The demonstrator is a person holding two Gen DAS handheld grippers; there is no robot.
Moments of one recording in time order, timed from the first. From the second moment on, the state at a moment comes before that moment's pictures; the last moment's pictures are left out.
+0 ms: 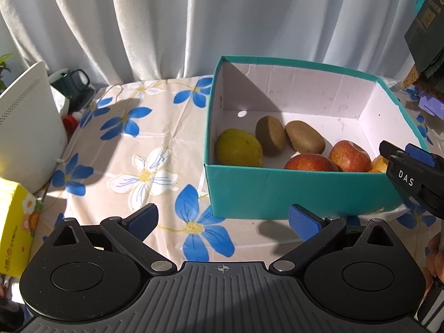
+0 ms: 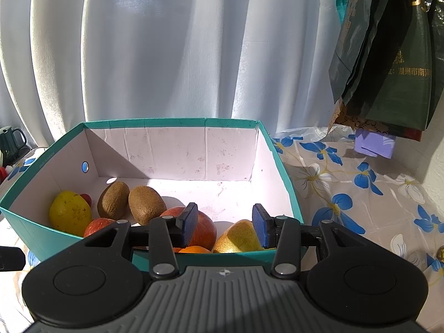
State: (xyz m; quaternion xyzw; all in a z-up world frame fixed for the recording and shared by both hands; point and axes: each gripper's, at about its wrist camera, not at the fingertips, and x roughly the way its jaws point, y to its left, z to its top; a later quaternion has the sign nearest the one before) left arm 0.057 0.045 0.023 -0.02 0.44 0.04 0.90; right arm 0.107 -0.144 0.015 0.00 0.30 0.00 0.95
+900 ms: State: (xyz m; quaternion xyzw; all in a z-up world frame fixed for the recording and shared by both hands) left arm 0.062 0.033 0.024 0.00 0.45 0.01 0.89; right arm 0.085 -0.155 0.048 0.07 0.33 0.04 0.94
